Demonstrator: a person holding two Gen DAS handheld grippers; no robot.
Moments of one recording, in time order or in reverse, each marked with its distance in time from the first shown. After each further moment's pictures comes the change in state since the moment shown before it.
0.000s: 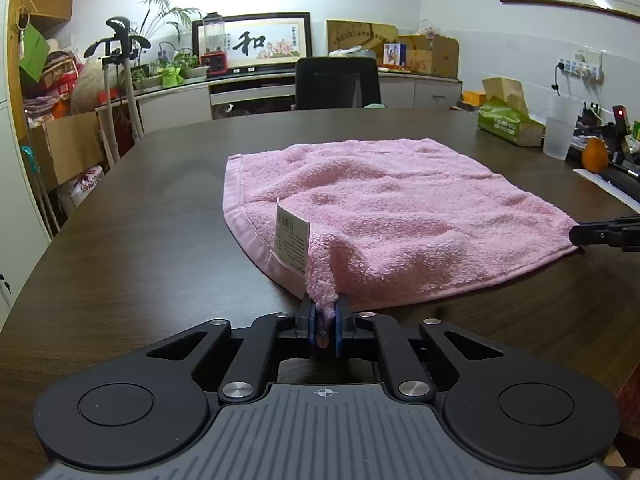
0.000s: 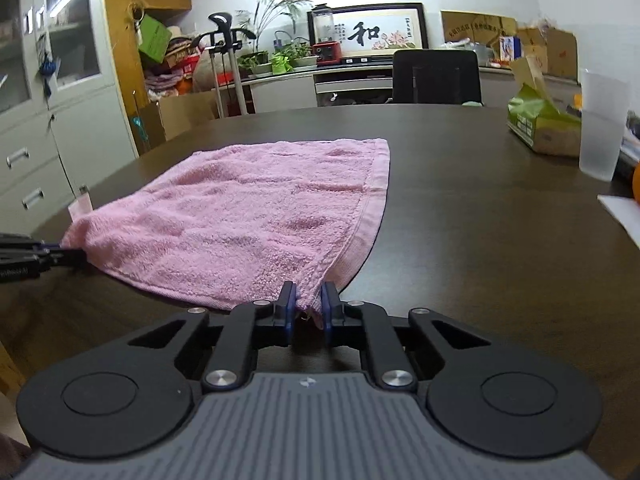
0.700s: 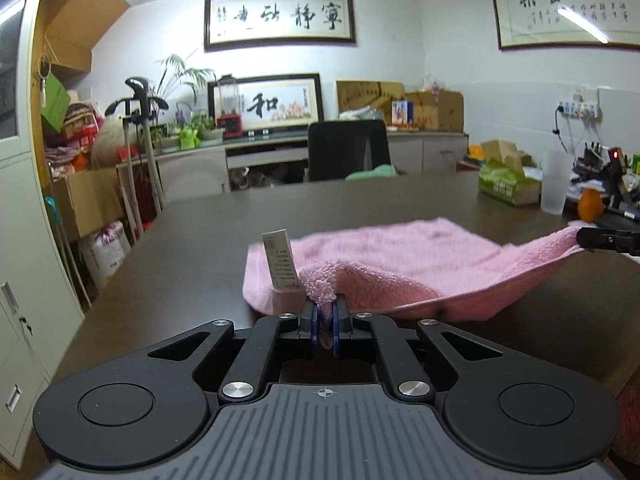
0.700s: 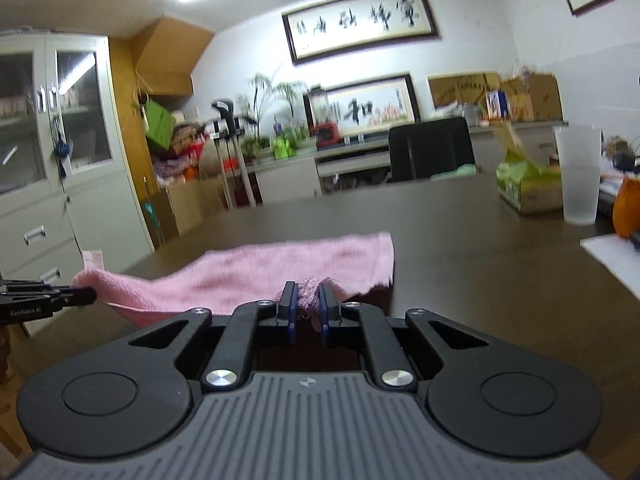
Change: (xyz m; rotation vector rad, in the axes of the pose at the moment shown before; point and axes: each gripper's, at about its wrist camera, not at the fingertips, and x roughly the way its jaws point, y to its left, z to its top) left arm -0.049 -0.008 0.037 0.022 -0.193 0.052; right arm -0.050 0.011 0.023 0.053 -0.302 0.023
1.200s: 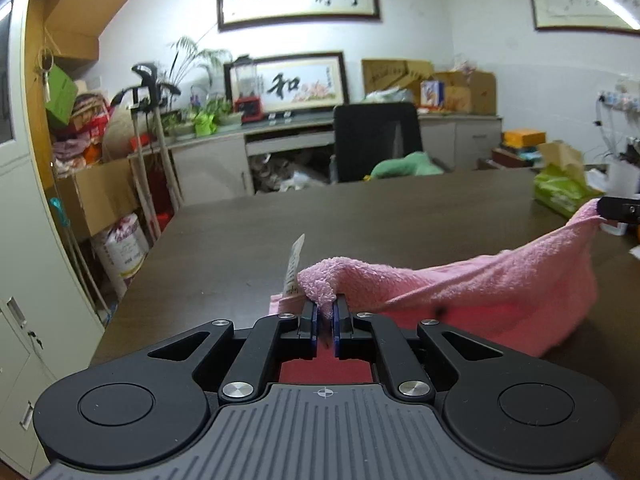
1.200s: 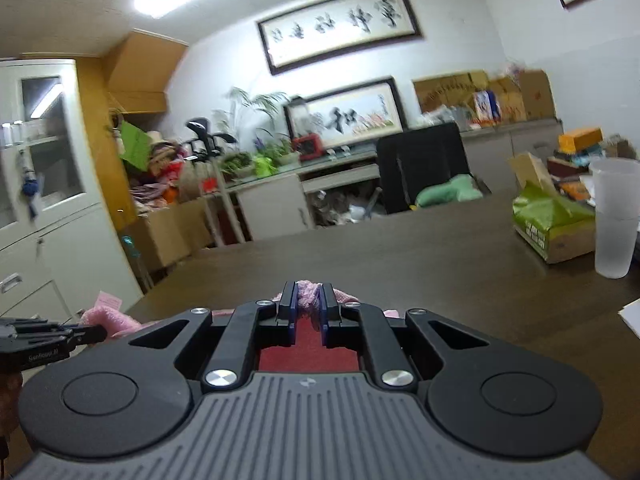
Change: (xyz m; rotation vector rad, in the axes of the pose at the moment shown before) left arm 0.129 0.019 0.069 -0.001 0.116 0.087; right arm 0.128 -0.004 0.083 0.077 0.062 -0.075
